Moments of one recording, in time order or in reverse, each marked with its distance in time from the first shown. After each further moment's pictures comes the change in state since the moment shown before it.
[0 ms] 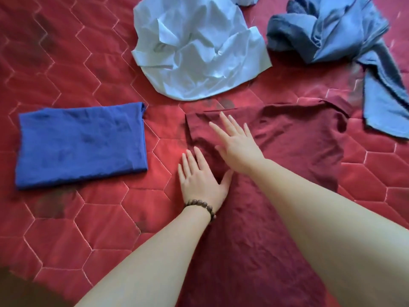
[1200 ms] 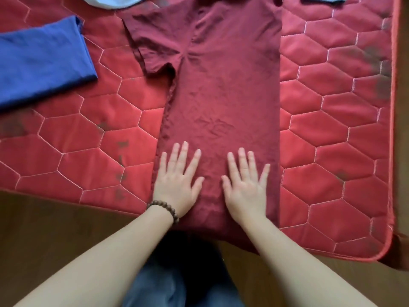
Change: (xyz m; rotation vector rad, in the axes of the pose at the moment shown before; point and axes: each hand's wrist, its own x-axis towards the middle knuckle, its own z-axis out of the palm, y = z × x) left_hand -0.244 -0.094 0.063 0.416 -0.113 0.651; right_hand -0.376 -0.052 0.183 -0.016 0.238 0.499
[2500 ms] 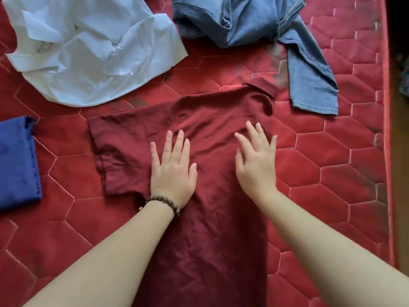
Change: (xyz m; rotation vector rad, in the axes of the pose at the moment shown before) left_hand 0.322 -0.020 -0.082 -0.096 0.171 -0.138; right_hand 0.365 0.065 -0.091 0.283 0.285 -0.094
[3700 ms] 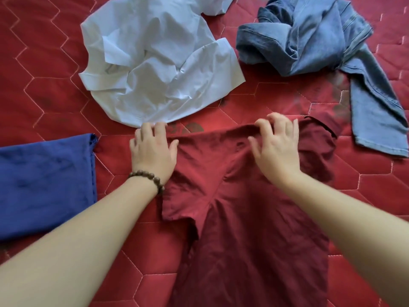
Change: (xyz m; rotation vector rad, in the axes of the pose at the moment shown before) left_hand 0.065 -0.153 -0.049 -0.068 0.179 -0.366; right_hand 0.107 -0.074 0.041 -0.237 -0.050 -0.165
